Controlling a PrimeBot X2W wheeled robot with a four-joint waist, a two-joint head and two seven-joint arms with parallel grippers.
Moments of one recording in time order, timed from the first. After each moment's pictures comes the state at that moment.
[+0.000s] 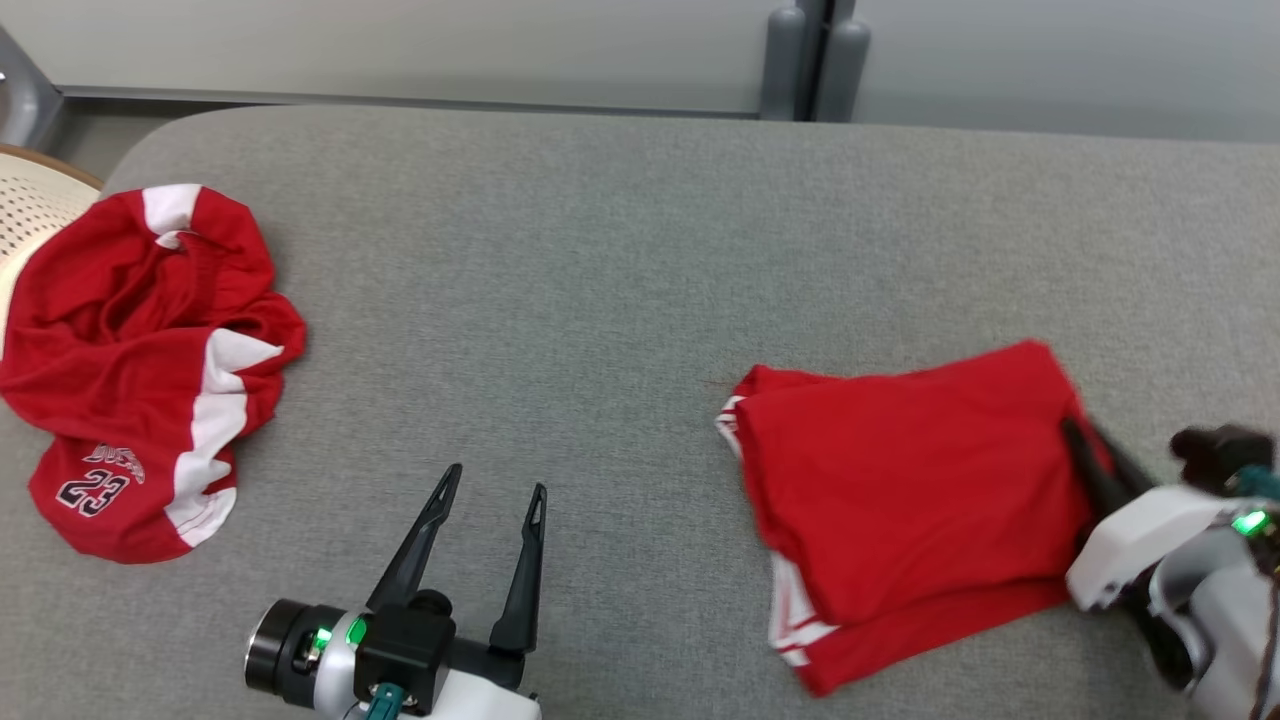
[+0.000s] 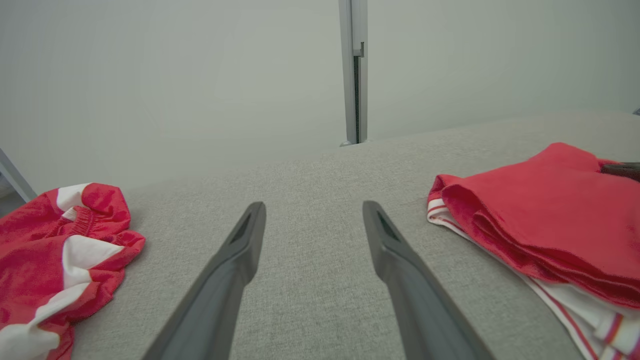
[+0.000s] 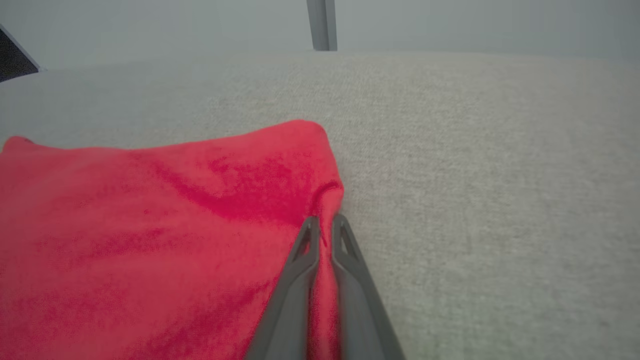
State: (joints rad) left arm 0.02 0.05 -0.28 0.07 -0.01 0.07 -0.26; right arm -0.43 -0.38 0.49 0.80 0.61 0.13 -0.19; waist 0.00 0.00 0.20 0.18
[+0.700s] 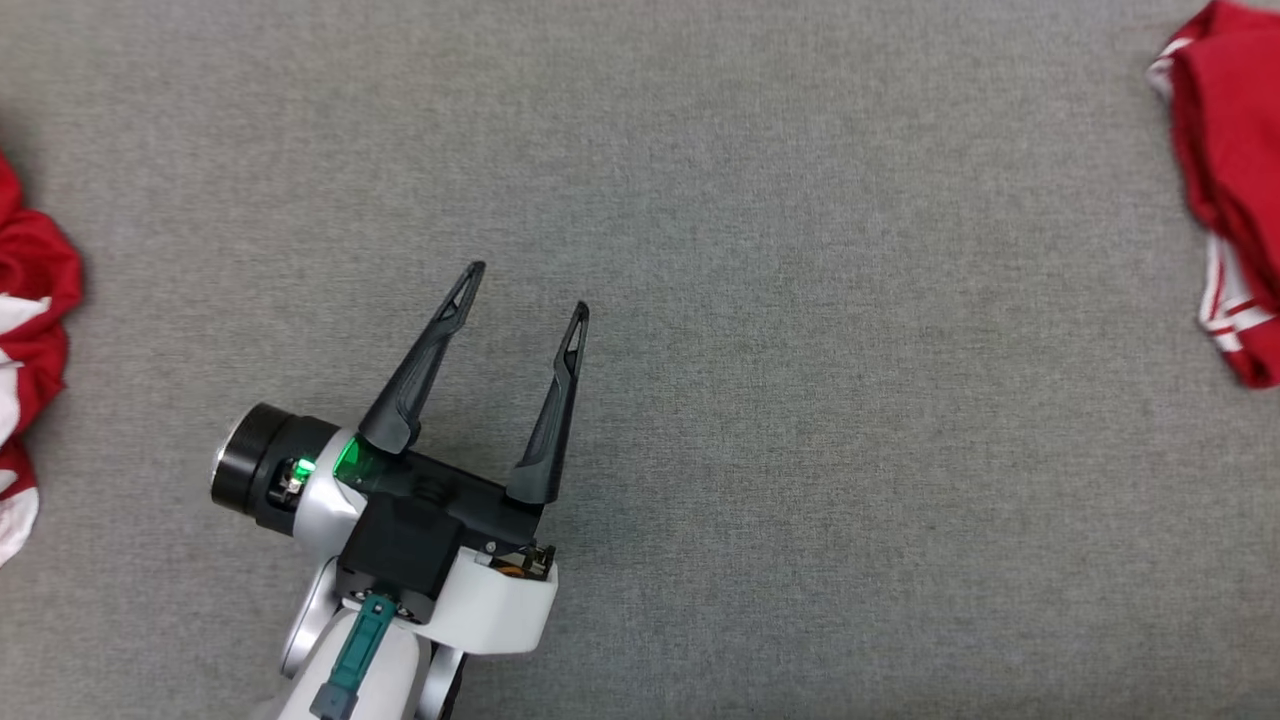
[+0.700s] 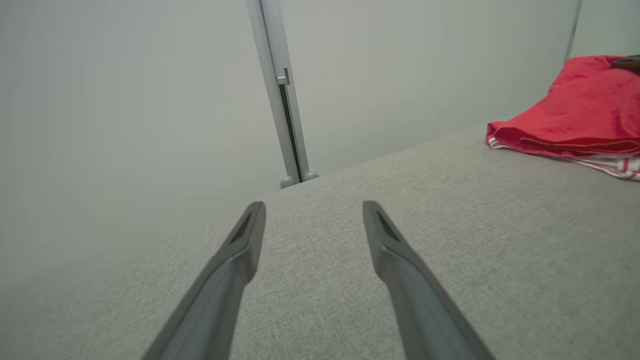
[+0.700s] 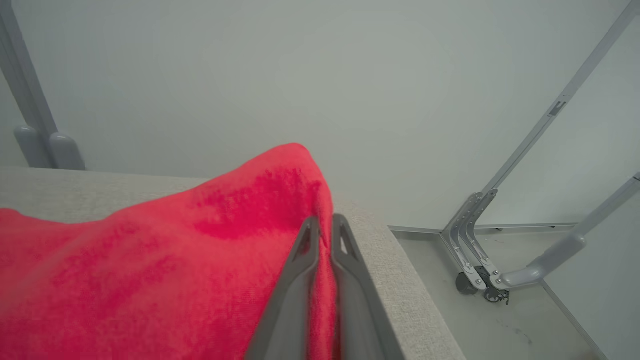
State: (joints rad) left arm -0.24 0.11 -0.35 -0.11 0.04 0.05 -0.26; right arm -0.80 -0.72 0.08 0.87 0.41 0.13 -0.26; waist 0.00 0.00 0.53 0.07
